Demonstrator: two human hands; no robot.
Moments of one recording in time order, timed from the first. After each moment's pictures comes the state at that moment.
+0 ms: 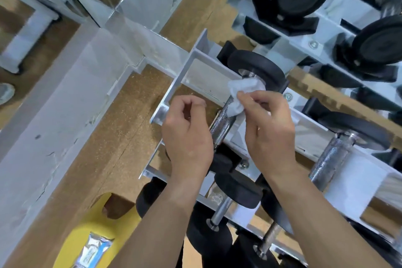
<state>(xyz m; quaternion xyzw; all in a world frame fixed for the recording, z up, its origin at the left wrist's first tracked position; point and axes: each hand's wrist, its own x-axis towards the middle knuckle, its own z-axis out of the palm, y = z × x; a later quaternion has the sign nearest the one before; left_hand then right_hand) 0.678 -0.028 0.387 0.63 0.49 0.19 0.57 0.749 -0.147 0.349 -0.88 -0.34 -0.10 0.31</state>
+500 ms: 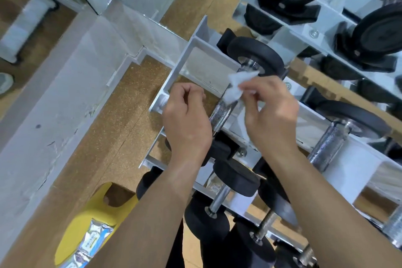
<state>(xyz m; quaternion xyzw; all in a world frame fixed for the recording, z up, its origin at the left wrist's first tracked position) 0.679 -0.028 0.382 0.62 0.50 0.19 0.58 0.752 -0.137 0.370 -0.90 -0.24 0.00 0.37</state>
